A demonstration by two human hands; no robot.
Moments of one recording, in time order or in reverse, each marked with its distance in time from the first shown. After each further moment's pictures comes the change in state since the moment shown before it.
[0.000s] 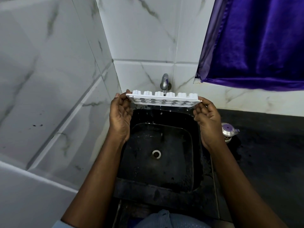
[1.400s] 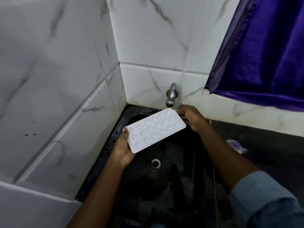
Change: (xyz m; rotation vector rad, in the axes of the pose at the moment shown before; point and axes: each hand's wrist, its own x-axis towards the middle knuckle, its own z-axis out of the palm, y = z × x) left_hand 0.032 -0.093 -0.065 -0.269 0.157 -0.513; right_hand 0.144 0.064 0.043 -0.486 -0.170 0.619
